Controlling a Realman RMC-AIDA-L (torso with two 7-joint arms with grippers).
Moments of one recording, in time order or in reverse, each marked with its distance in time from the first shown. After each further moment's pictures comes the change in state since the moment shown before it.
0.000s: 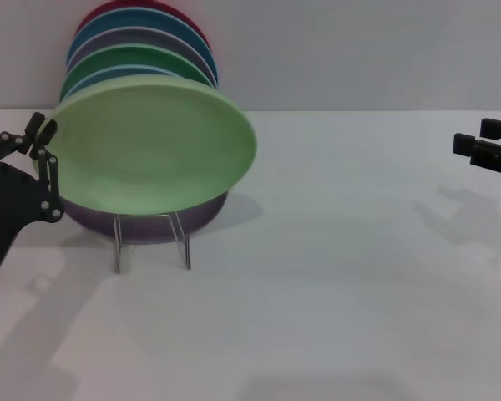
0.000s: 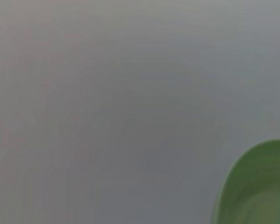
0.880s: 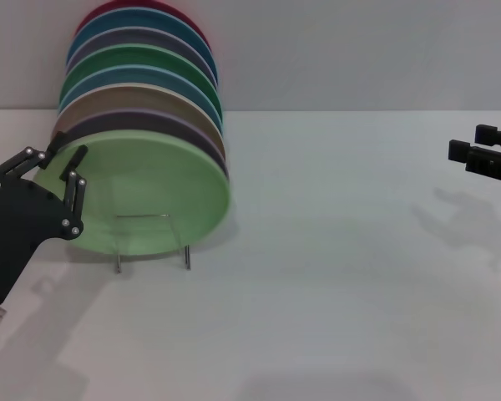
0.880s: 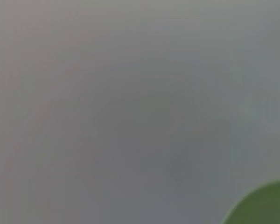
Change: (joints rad) left arm -0.039 -0.015 0.026 0.091 -0.001 -0.042 0.053; right arm 0.001 0.000 -0.007 -0.013 -0.001 0.006 -0.008
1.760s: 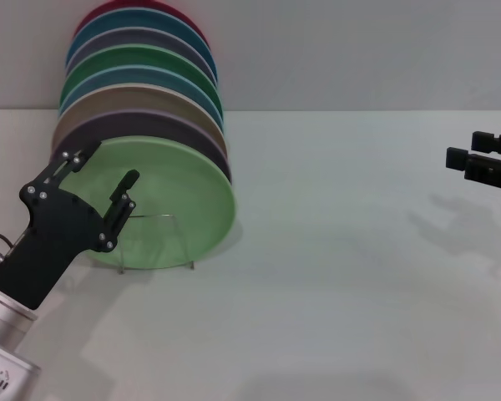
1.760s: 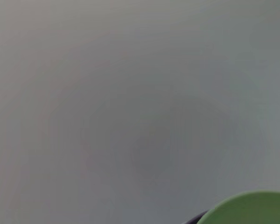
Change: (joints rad) left arm -0.015 -0.008 0.070 -0.019 -0.001 -0.099 0.140; right arm -0.009 0.000 0.007 0.011 0.007 0.048 0.008
